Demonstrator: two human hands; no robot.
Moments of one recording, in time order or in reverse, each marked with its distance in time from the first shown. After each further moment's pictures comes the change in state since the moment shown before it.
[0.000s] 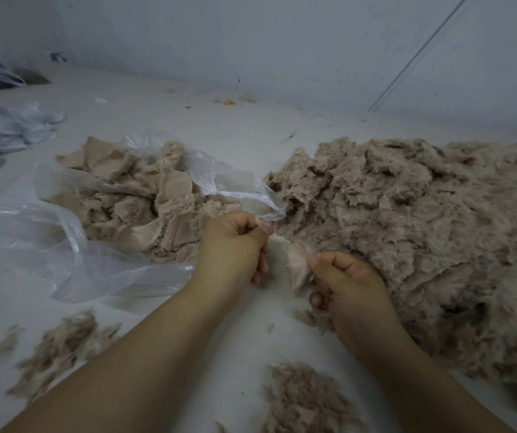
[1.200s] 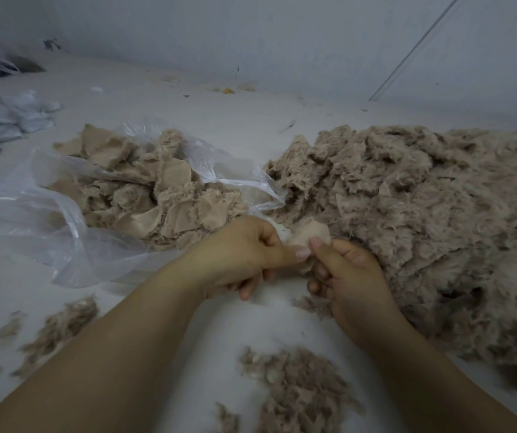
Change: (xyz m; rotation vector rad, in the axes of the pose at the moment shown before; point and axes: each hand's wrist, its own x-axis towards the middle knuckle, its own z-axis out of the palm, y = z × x) left_hand -0.003 0.017 -0.017 0.435 -0.596 -0.154; right_hand 0.001 -0.002 0.001 0.005 0.007 0.024
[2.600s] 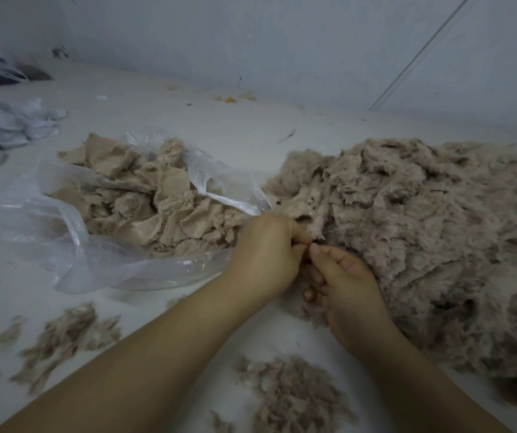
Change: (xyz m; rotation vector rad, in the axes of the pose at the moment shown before) left_hand 0.021 0.017 0.035 0.488 0.496 0.387; right_hand 0.004 0.003 -0.002 0.022 -0.037 -0.013
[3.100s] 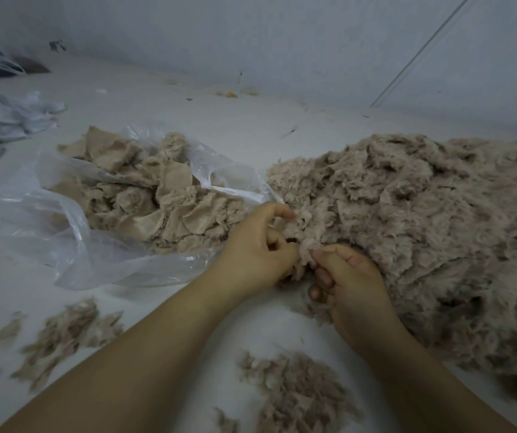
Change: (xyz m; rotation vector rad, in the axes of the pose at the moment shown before) left_hand -0.016 -0.027 -0.003 -0.496 -0.086 -0.169; right_hand -0.003 -0.001 0.000 0.002 0.049 0.020
